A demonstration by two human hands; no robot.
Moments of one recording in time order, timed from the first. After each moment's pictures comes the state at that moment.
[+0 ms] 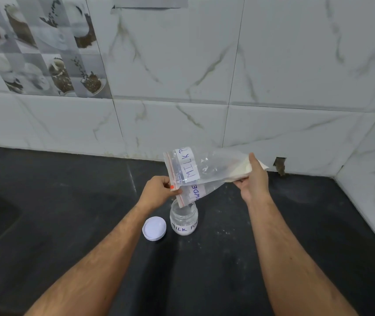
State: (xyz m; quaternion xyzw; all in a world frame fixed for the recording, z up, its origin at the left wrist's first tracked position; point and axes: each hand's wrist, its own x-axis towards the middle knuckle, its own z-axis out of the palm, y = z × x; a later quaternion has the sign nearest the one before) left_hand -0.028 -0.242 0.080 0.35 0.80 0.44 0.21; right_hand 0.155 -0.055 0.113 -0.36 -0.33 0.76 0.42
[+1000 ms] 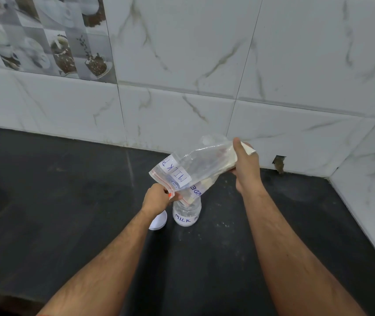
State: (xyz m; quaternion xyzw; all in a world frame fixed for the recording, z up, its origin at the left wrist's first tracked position) left_hand -0.022 -0.262 0.034 0.30 0.81 0.43 0.25; right_hand 0.132 -0.101 0.148 -0.35 -0.54 0.66 0.40
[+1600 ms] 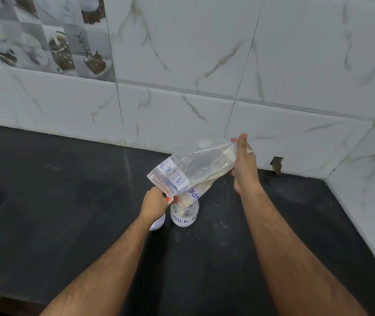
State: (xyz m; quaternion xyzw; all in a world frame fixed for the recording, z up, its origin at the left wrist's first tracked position) left_hand -0.016 -0.265 0.024 0.30 0.81 0.45 0.22; right_hand 0.134 -0.122 0.166 -0.37 -0.57 0.63 0.38
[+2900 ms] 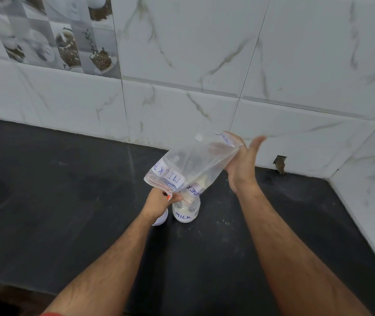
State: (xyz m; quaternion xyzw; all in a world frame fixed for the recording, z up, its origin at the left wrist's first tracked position) left_hand -0.010 -0.278 0.020 0.32 0.70 0.57 0.28; right_hand 0.130 -0.129 0.156 -0.25 -0.56 0.69 0.37
